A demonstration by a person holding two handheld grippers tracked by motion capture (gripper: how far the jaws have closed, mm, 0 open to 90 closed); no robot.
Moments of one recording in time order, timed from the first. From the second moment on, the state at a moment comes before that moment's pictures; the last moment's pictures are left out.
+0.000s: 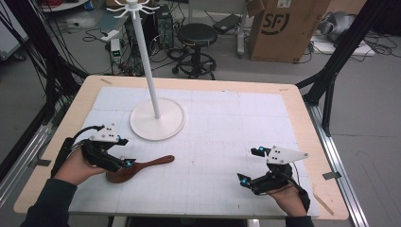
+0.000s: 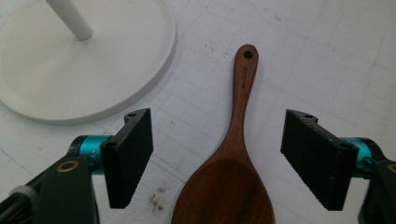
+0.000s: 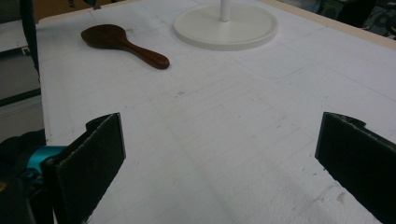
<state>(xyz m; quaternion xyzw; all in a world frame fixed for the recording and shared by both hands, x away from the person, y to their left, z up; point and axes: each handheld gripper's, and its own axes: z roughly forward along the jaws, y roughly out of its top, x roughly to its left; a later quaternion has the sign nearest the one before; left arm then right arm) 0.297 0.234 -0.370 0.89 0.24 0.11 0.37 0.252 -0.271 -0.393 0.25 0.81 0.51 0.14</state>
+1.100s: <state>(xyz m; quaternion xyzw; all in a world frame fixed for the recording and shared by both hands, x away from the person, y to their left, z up) 0.322 0.228 -0.381 0.95 0.21 0.10 0.21 0.251 -0.273 -0.395 0.25 0.81 0.51 0.13</state>
